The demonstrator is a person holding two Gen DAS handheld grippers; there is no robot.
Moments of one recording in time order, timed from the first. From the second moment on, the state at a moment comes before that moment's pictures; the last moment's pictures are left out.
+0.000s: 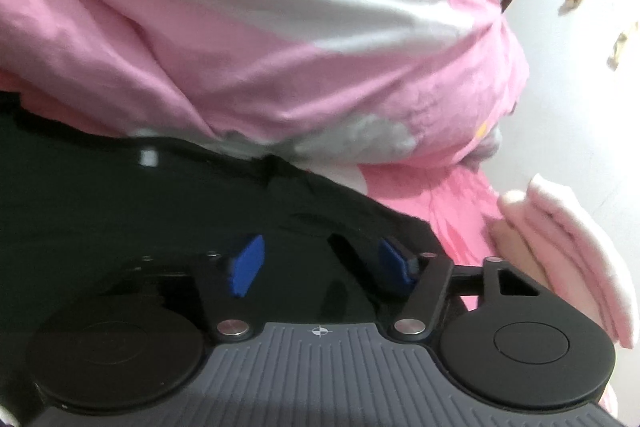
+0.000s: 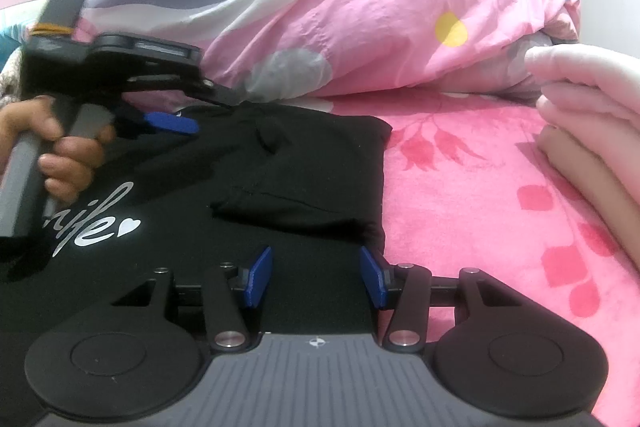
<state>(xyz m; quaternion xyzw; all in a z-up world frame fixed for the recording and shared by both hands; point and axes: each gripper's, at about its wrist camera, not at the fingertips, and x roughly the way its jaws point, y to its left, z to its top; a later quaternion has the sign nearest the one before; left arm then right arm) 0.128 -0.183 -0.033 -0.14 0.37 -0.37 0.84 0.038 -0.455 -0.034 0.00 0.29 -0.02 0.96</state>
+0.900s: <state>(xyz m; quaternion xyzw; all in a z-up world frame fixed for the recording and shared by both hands) 0.134 -0.190 -0.051 -0.16 0.34 -0.45 0.81 0.038 -0.447 -0.035 -0.02 0.29 -0.03 0.96</state>
